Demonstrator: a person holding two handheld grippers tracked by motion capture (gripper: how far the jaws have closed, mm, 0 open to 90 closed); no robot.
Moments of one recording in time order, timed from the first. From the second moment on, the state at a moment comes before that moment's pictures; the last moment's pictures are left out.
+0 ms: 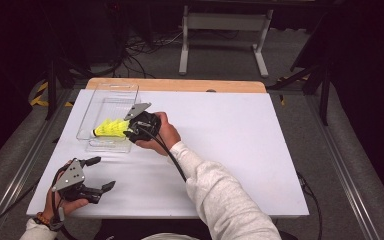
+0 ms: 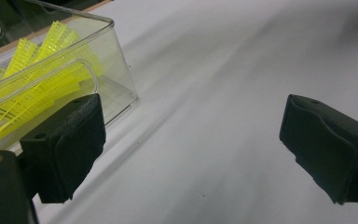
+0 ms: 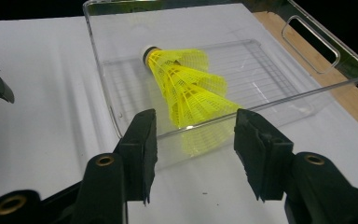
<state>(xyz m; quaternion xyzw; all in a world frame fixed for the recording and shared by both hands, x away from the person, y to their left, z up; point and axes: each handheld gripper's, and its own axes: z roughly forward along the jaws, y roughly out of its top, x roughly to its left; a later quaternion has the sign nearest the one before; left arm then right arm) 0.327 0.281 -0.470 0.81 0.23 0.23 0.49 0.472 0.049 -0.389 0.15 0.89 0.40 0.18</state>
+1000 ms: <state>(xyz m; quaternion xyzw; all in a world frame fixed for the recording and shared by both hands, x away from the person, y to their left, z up) 0.326 0.282 -0.470 0.81 0.24 0.23 0.49 0.465 0.006 -0.378 0.17 0.86 0.41 0.23</state>
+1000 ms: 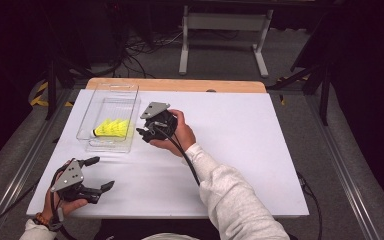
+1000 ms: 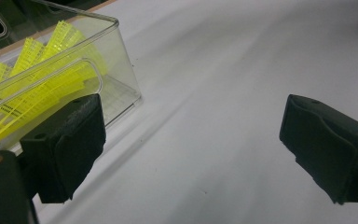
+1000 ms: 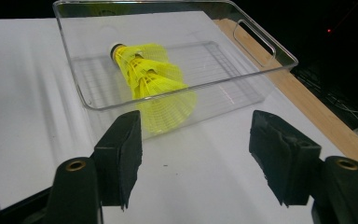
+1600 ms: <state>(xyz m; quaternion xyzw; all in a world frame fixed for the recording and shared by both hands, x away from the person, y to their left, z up) 0.326 0.282 -0.470 0.81 0.24 0.23 0.49 0.461 -0.019 -0.372 0.18 0.85 0.42 0.26</state>
